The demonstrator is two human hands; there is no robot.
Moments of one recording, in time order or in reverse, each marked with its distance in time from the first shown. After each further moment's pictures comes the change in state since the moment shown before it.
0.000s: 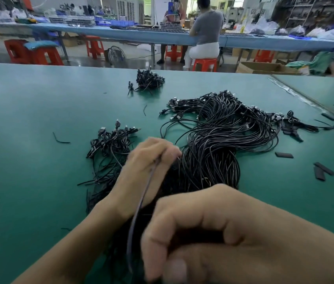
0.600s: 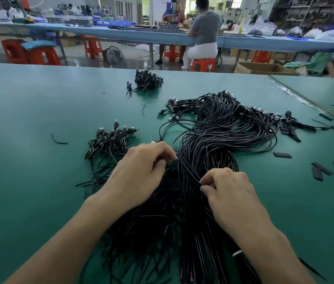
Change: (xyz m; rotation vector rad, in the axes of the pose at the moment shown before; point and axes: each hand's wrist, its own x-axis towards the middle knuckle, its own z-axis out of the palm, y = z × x) left_hand 0.002 0.006 -0.015 0.085 -0.135 -0.090; right_hand 0.011 0.100 -0.009 -0.738 0.927 0.651
